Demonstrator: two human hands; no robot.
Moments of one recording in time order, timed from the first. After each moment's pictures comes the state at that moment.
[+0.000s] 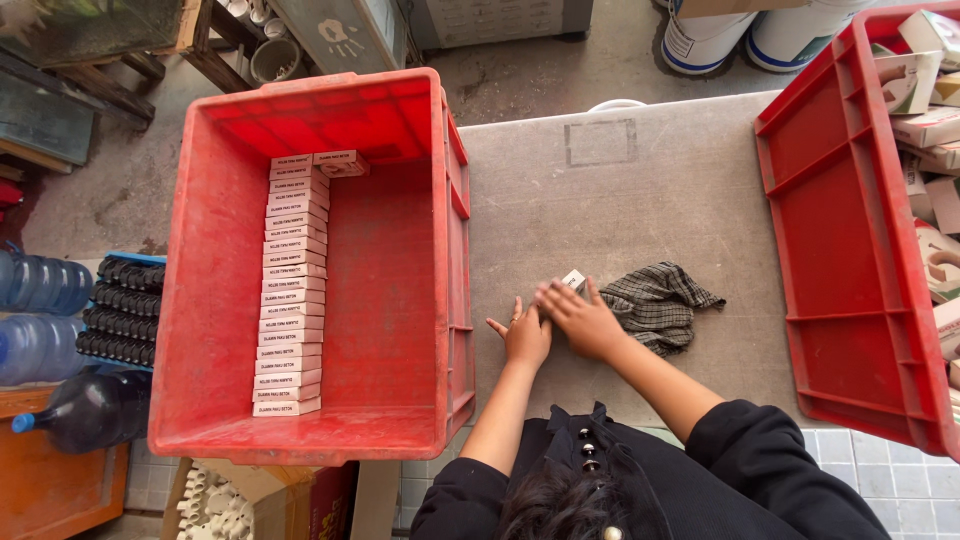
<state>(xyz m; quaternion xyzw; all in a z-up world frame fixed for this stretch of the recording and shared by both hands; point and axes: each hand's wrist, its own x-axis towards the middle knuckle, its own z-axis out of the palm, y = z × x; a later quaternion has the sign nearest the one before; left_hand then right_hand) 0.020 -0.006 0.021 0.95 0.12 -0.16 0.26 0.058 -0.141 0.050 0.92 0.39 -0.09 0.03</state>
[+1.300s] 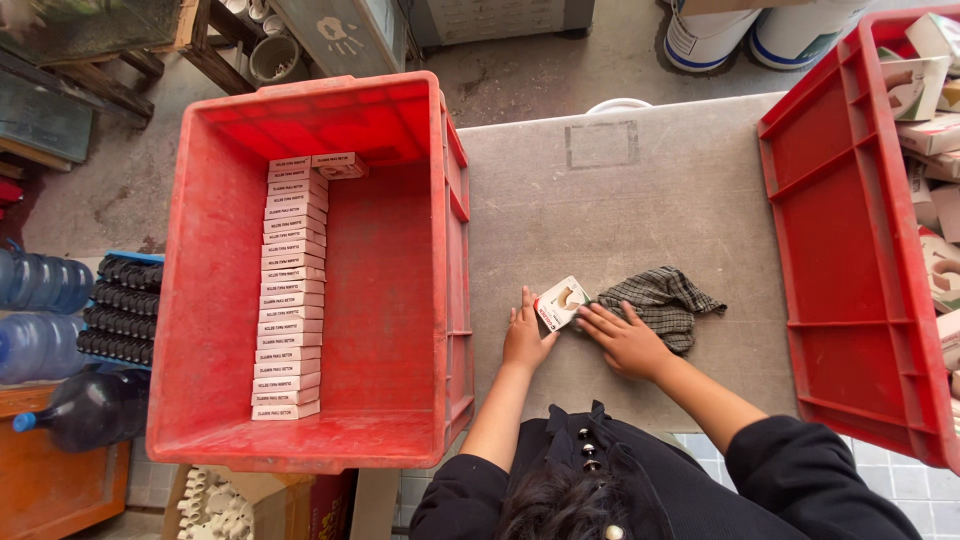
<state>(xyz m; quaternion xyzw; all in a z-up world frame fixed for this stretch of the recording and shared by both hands) 0.024 0.006 -0.001 0.92 0.03 -0.07 0.37 0.043 -0.223 0.009 0.90 0.43 -0.06 0.01</state>
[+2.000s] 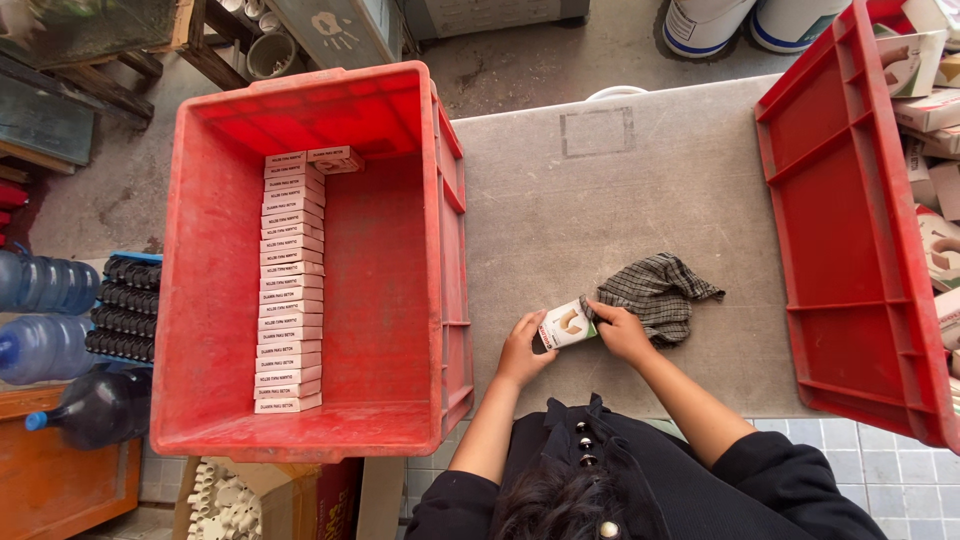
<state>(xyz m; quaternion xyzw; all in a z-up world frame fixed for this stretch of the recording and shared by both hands) -0.018 0.017 -0.012 0.86 -0.03 -0.05 0.51 0.037 -0.208 -0.036 0.83 0.01 -0.18 -0.52</state>
